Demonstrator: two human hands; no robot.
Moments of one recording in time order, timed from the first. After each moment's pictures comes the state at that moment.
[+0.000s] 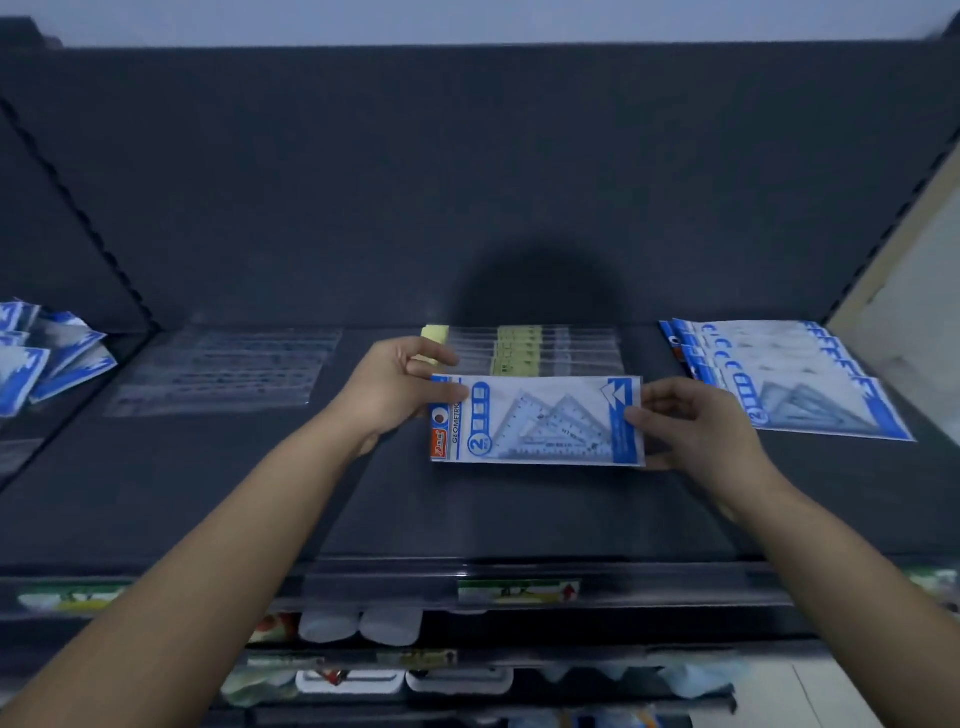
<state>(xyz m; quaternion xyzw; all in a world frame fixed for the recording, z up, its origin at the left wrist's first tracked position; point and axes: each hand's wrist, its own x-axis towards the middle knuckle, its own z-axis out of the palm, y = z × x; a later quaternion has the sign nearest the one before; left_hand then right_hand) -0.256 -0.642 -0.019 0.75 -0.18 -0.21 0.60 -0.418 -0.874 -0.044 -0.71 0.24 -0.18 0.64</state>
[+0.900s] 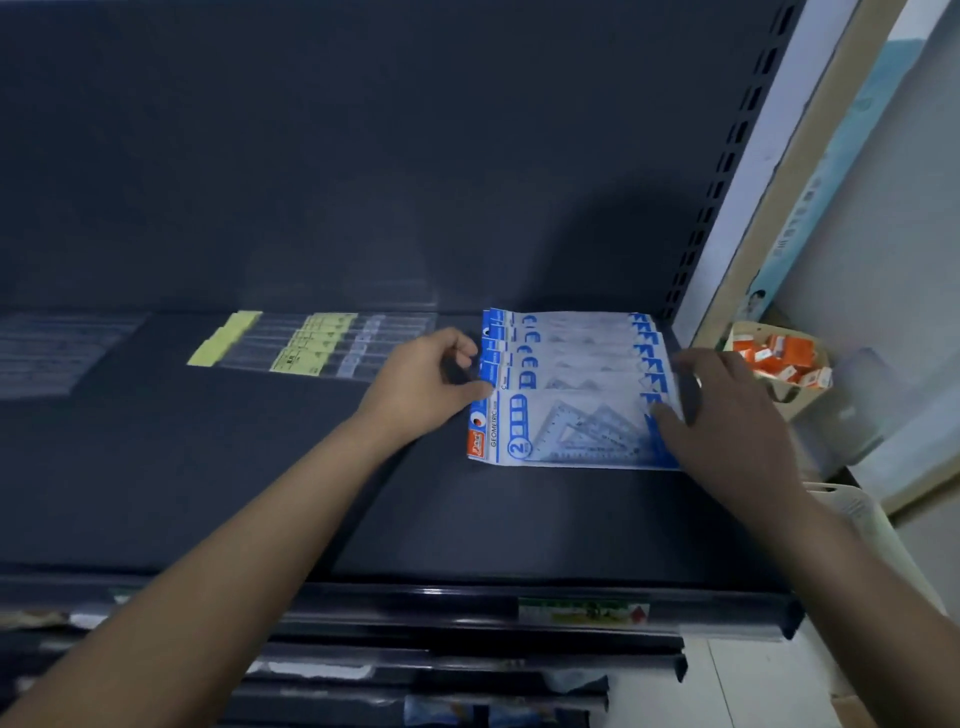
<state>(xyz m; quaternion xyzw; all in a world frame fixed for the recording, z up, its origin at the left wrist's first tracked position) -0.344 -0.883 -0.048 0.87 -0.29 -0.05 0.38 -0.509 -1.105 -0.049 -0.93 0.24 -0.21 0.17</state>
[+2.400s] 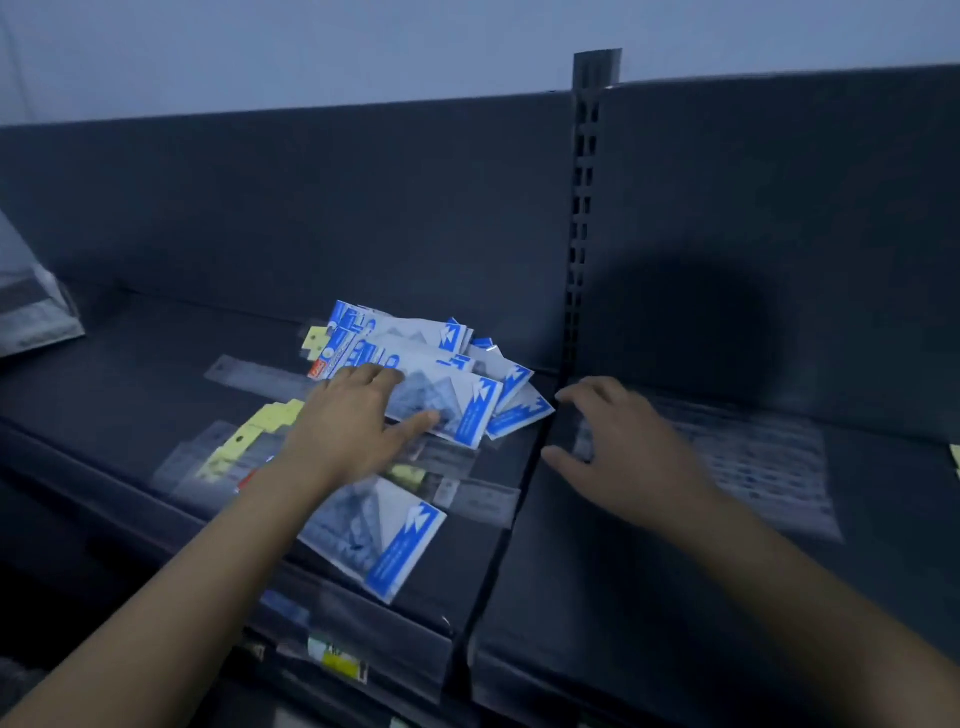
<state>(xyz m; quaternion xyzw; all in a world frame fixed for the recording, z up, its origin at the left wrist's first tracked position) -0.075 -0.202 -0.016 0.99 -0.10 0.07 0.04 -0.134 -0.459 -0.018 -0.97 -0.08 -0.08 0.19</state>
